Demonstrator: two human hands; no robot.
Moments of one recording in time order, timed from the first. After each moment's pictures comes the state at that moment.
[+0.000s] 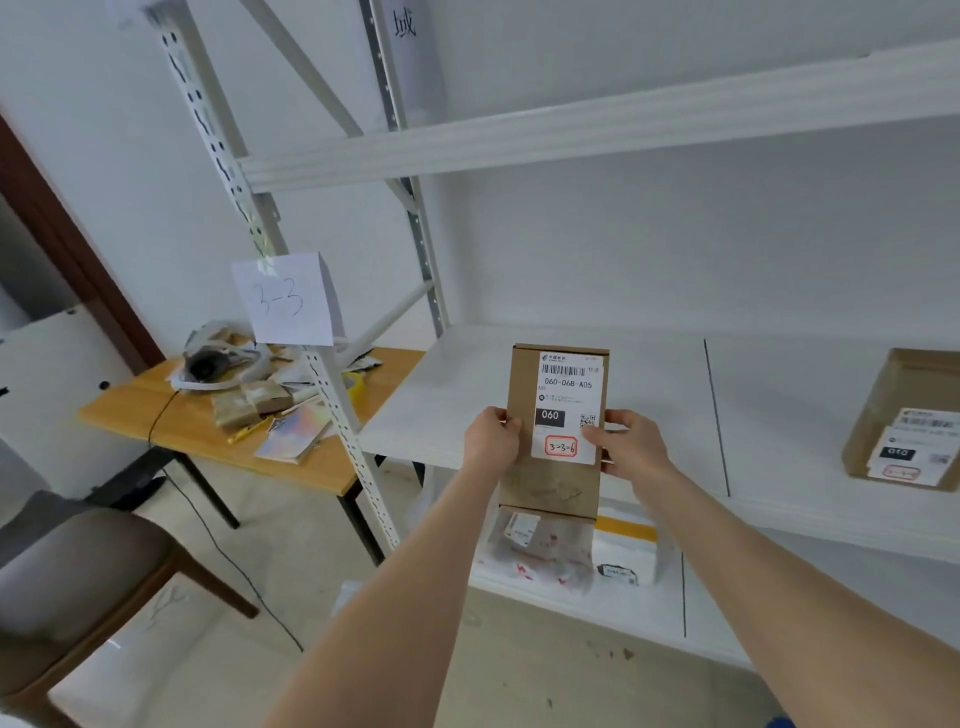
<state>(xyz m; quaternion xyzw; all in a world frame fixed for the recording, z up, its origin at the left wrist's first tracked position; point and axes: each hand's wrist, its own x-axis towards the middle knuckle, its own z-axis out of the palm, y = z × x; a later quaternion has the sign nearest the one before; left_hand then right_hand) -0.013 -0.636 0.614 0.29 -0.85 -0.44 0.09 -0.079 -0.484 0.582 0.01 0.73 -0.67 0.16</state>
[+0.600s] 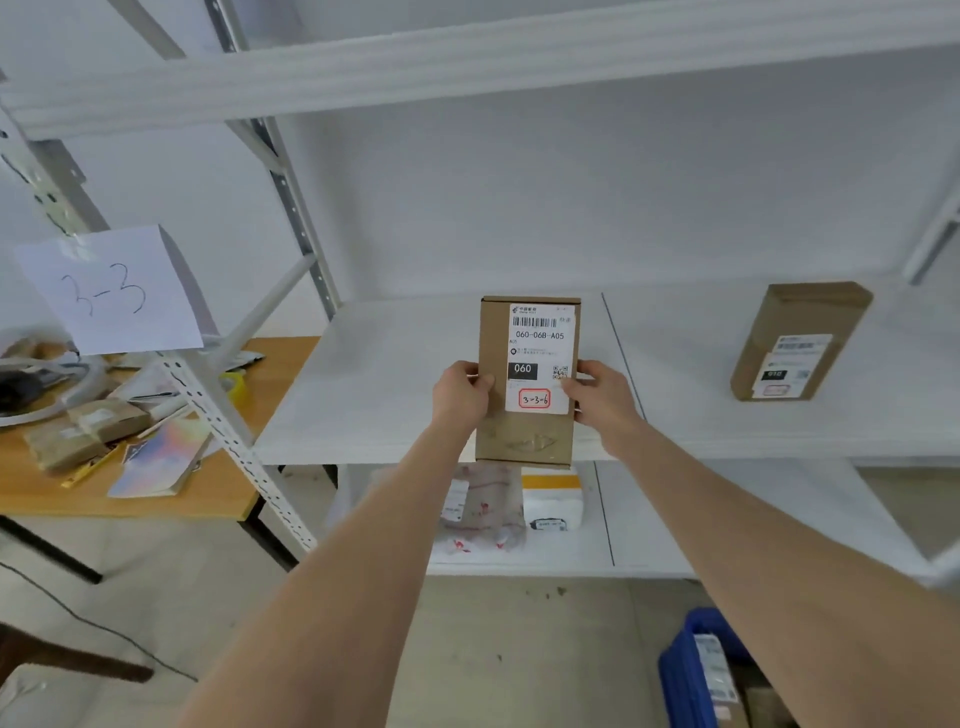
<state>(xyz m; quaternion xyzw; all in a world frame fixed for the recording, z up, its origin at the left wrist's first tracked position) -0.074 -0.639 0.598 0.17 -0.85 -0.50 0.06 -0.095 -0.475 0.581 0.08 0.75 -0.65 0.05</state>
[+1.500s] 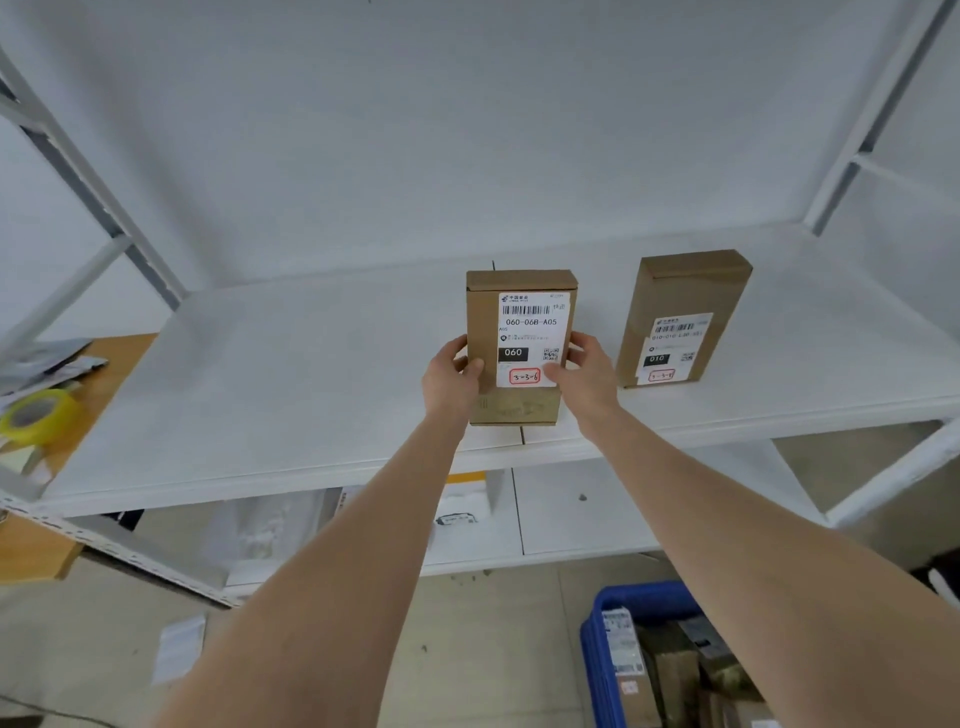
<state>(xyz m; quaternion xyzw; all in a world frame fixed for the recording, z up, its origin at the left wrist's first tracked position) -0.190 -0.453 0.545 0.16 -0.80 -0.58 0.05 -0.203 -0.309 0.529 0.14 0.75 -0.64 -0.02</state>
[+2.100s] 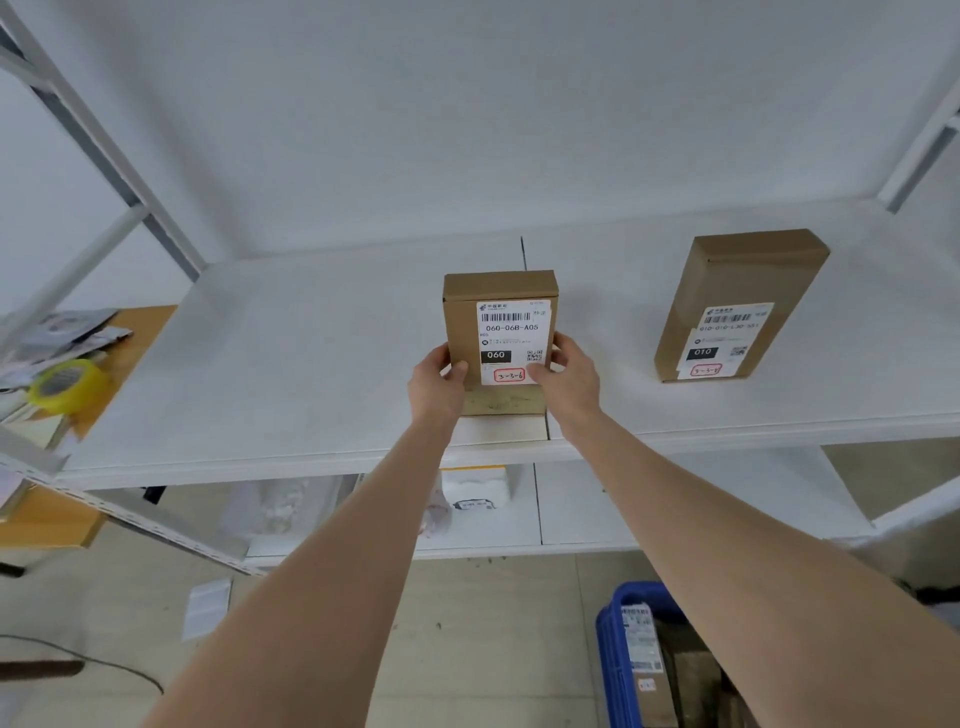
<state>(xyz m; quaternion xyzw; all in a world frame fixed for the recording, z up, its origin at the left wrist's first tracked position) -0.204 -0.493 0.508 0.21 -0.80 -0.55 0.07 -0.227 -0.354 0.490 0.11 0.75 -0.65 0.00</state>
